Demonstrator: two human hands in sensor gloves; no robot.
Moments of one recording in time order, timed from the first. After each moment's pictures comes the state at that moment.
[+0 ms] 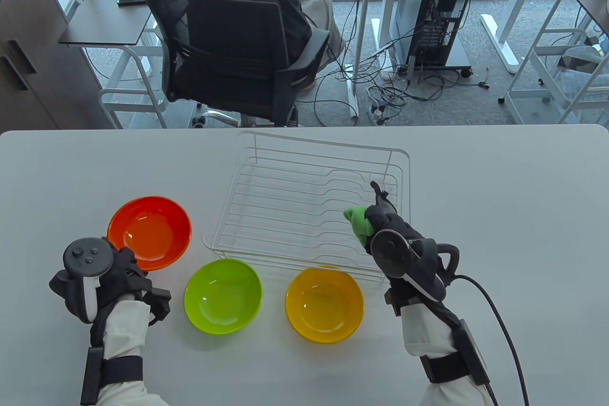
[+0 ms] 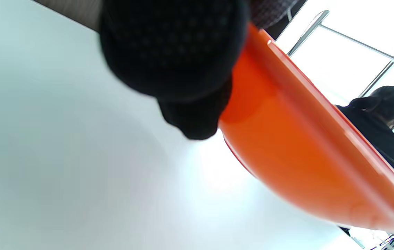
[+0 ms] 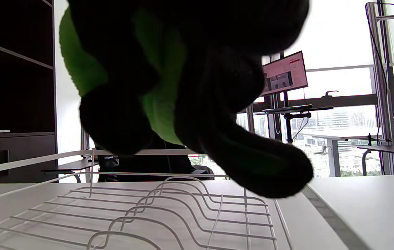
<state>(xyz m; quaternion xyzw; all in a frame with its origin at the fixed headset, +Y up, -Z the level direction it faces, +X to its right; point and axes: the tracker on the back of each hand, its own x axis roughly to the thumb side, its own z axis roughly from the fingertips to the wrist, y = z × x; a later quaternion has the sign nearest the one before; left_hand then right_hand) -0.356 -0.673 -0.304 0.11 0.28 0.31 0.90 0.126 -0.616 -0.306 0.06 -0.17 0.98 0.10</state>
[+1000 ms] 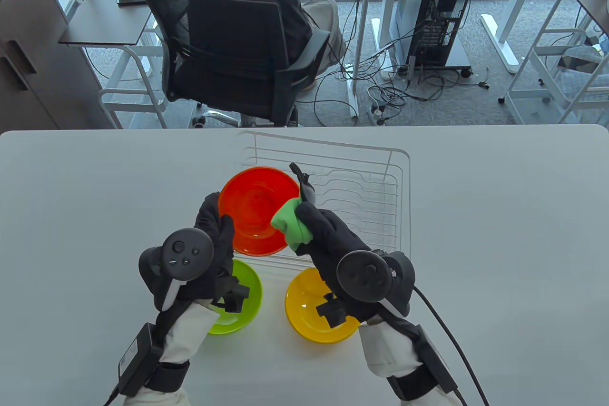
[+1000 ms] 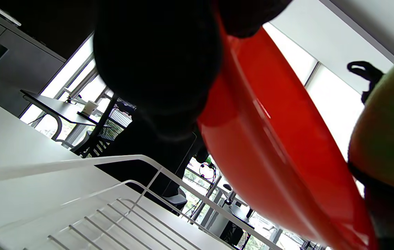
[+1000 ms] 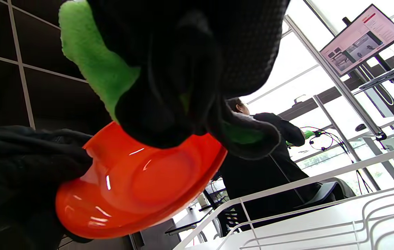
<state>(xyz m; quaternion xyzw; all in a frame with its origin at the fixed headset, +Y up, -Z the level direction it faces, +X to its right) -0.186 -0.601 -0.294 0.18 -0.05 0.30 0.93 0.053 -0.584 -0.268 0.19 -0.21 0.91 0.31</state>
